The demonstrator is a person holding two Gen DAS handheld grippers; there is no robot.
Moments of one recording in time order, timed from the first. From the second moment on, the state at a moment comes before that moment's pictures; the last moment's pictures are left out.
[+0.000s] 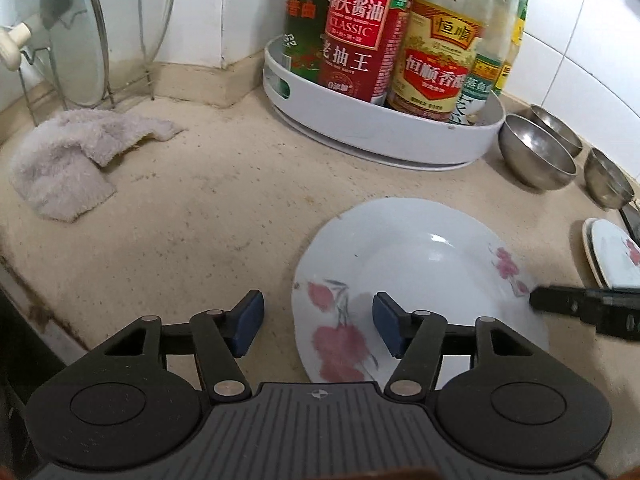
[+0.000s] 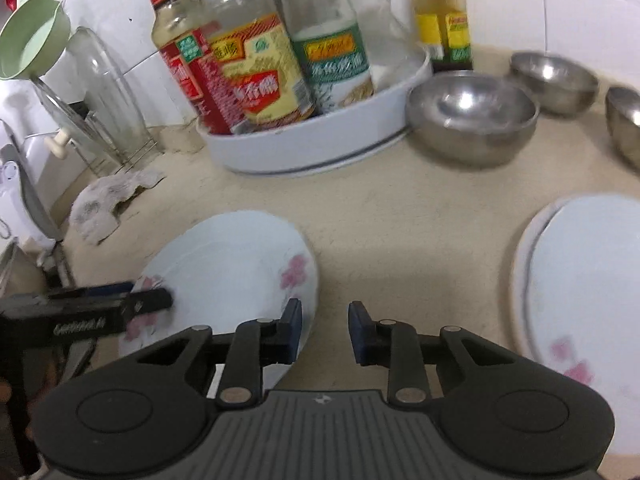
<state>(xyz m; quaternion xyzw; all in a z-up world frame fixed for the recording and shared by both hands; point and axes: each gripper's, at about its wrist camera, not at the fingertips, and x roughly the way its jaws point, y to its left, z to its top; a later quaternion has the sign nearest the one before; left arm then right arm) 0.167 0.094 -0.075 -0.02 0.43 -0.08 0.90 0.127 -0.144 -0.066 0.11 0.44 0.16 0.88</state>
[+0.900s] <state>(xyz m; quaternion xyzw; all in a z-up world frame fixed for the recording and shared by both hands) 0.154 0.032 -0.066 -0.01 0.41 -0.11 0.90 0.113 -0.180 -0.047 0.09 0.41 0.11 0.90</state>
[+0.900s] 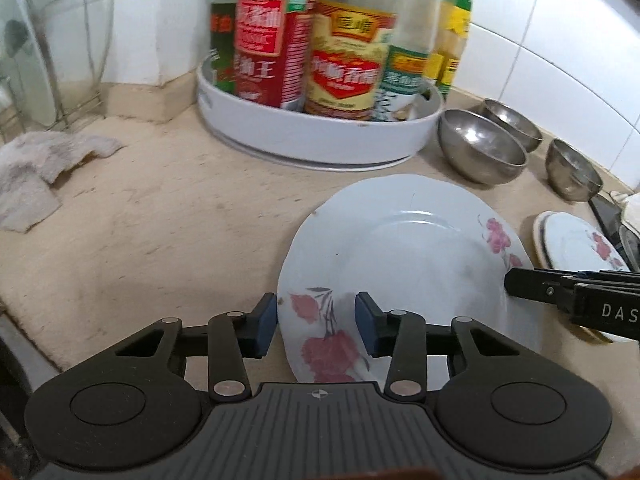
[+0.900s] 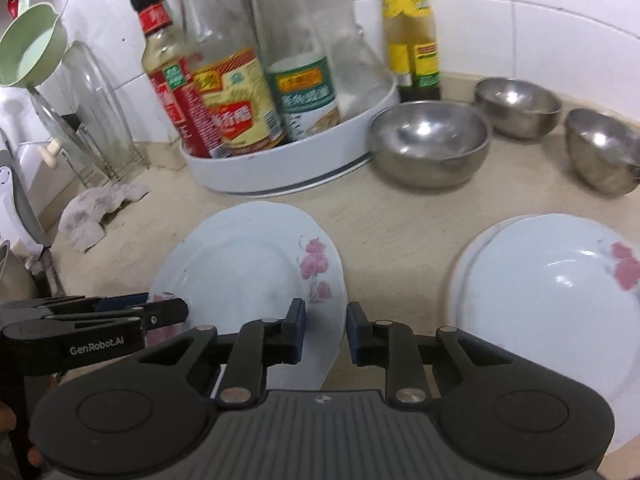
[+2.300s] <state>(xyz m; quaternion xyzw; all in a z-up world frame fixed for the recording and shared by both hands) 0.180 -0.122 -0.060 0.02 0.40 -0.27 0.88 0.082 -0.326 -0.029 0.15 0.38 -0.08 0.91</state>
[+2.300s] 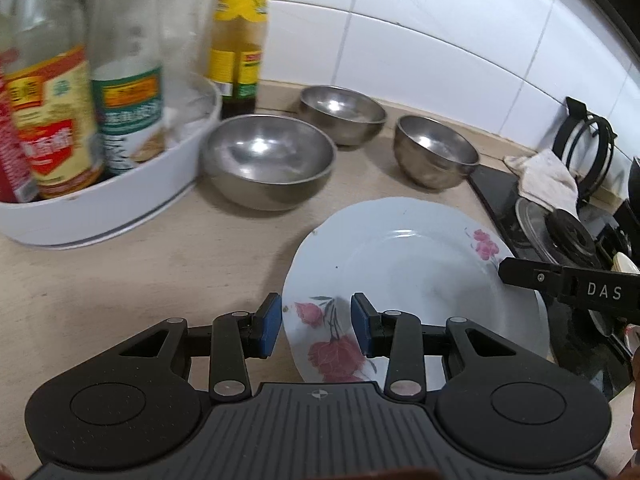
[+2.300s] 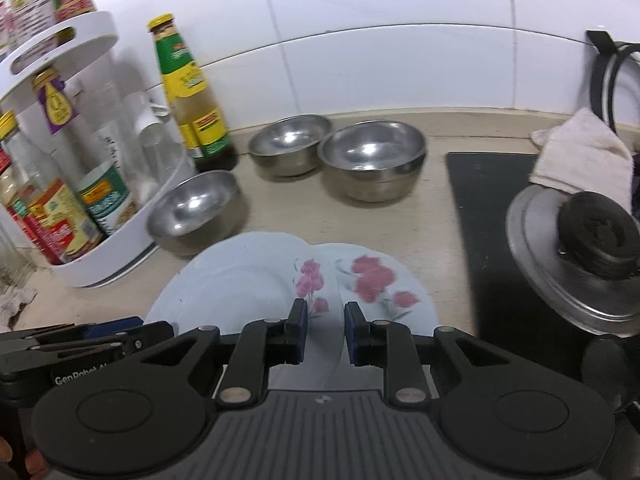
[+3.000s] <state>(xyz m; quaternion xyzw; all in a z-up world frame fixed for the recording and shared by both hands) 0.208 -0.126 -0.046 -0.02 0.37 -0.26 0.89 0.098 -0.373 -0.022 0.17 0.37 -0.09 0.91</state>
